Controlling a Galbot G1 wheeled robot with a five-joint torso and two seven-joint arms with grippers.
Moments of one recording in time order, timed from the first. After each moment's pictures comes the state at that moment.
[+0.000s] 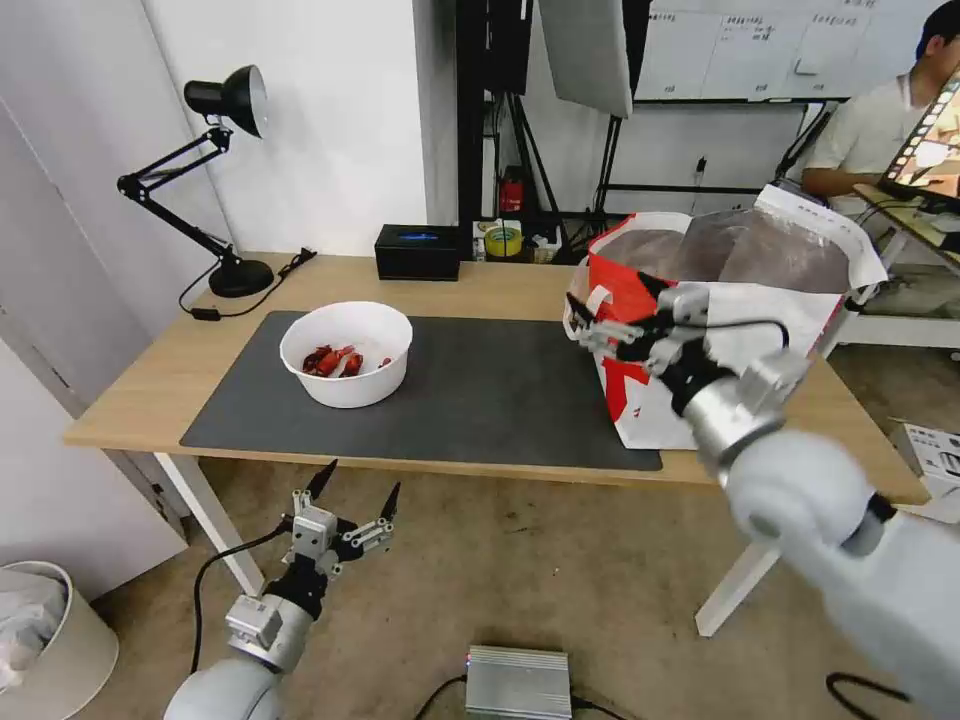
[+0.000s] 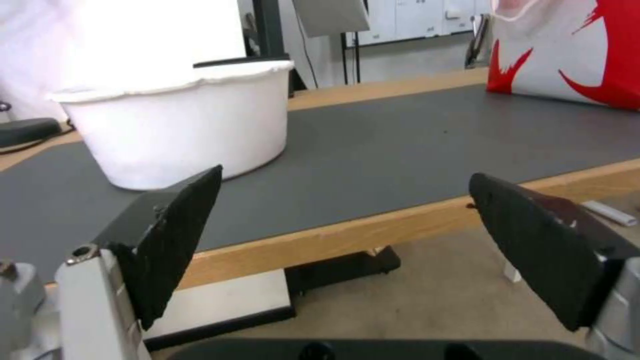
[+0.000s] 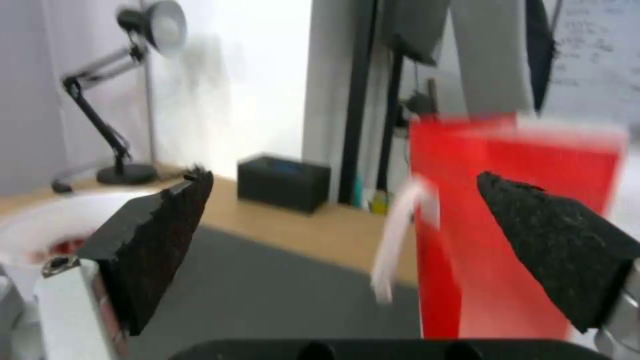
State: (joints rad) left arm 1.61 -1.16 -0.46 -2.03 -0.21 -0.19 0.06; right arm -0.99 0.72 0.12 2.23 0.70 -0.14 0.39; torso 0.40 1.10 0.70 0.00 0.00
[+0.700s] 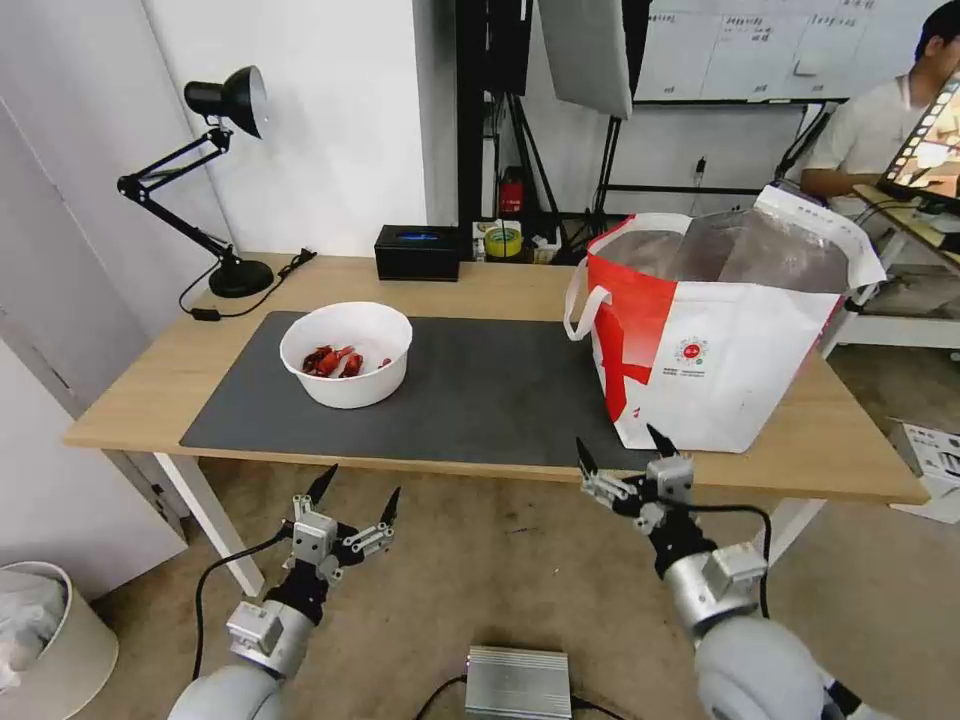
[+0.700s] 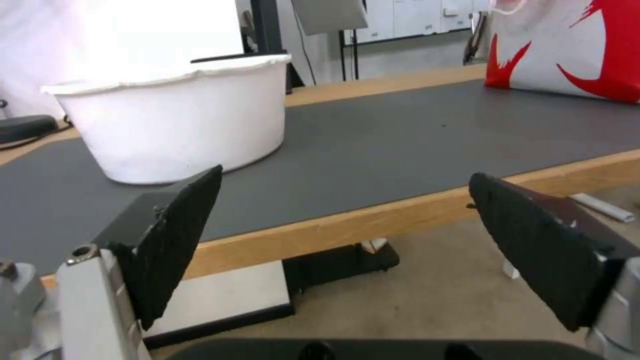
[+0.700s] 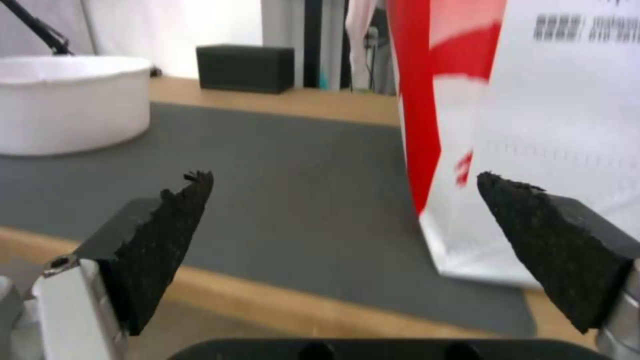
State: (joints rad) left arm 1.61 -1.15 -0.46 -2.02 -0.21 -0.20 0.06; right arm -1.46 0.84 0.13 2.19 0.42 0.04 0.47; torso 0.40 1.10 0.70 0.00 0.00
